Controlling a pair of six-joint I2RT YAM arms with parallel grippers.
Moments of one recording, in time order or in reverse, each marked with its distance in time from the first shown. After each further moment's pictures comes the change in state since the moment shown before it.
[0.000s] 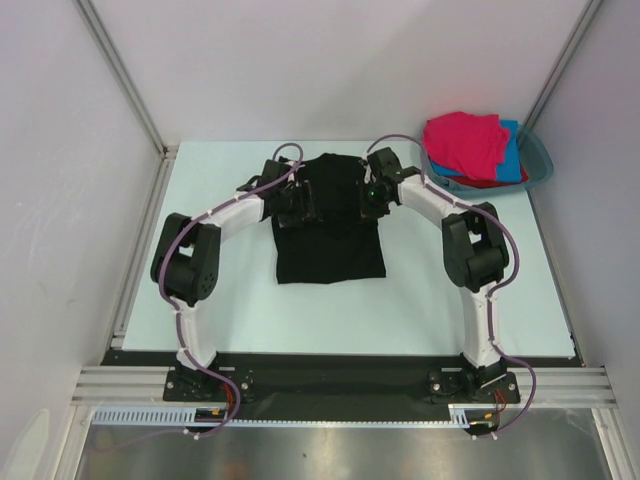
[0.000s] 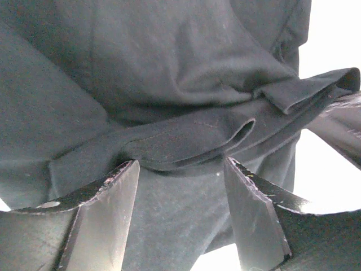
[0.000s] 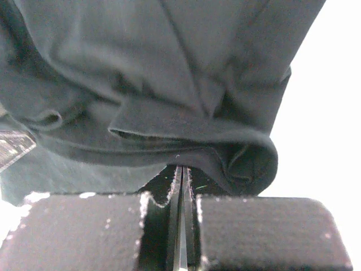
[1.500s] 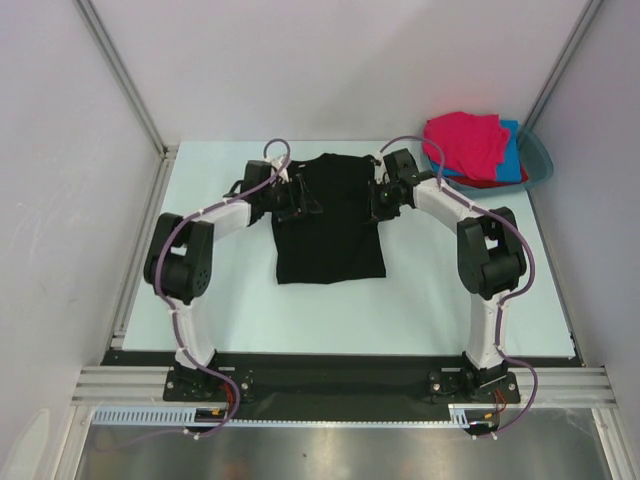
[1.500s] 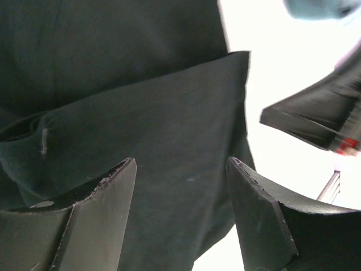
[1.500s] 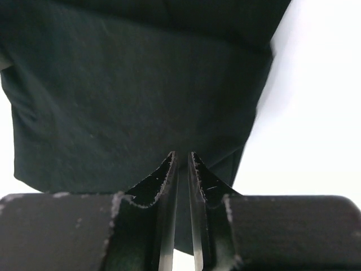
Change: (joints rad) left arm 0.095 -0.053 -0.118 0.306 0.263 0.029; right arm -0.061 -0.111 -0.106 0.063 -0.074 -0.026
